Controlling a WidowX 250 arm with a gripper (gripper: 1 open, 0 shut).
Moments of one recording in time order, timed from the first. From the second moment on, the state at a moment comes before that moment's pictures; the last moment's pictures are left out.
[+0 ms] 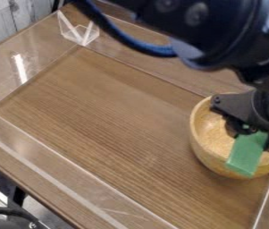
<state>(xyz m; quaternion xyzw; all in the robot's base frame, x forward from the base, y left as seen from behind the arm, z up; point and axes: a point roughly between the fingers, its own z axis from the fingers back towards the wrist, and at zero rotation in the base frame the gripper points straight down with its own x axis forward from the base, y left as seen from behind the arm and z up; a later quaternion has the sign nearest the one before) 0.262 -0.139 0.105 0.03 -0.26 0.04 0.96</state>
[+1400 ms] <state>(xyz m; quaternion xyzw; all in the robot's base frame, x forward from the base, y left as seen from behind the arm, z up) 0.264 -0.130 0.053 -0.01 -0.29 -0.05 0.96</state>
